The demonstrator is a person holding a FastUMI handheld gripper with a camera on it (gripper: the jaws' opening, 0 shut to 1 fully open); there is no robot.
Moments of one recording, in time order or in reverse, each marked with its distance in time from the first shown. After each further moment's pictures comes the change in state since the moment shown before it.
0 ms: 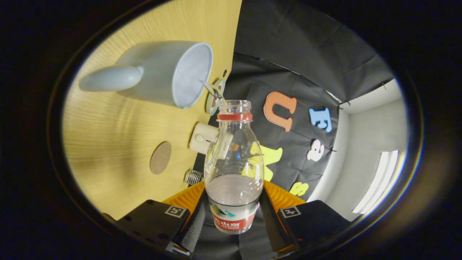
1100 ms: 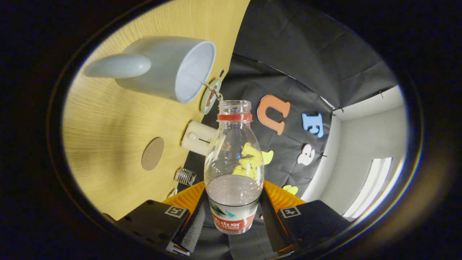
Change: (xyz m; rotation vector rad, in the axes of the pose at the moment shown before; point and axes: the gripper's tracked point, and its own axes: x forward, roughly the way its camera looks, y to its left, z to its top) arm -0.005 -0.007 -0.006 -0.061 -0.011 -0.069
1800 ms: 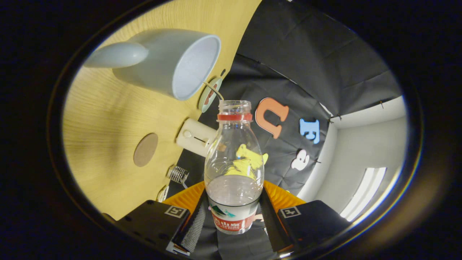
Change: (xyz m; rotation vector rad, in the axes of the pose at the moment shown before) arm 0.009 -0.009 0.005 -0.077 -0.008 -0.047
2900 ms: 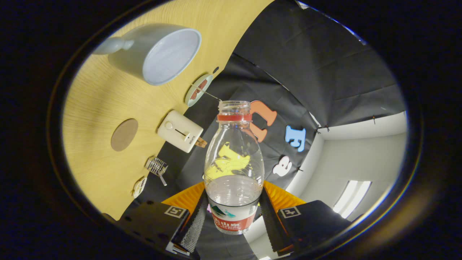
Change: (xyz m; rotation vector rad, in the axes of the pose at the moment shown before) arm 0.002 -0.051 -0.008 -0.118 -0.016 -0.112
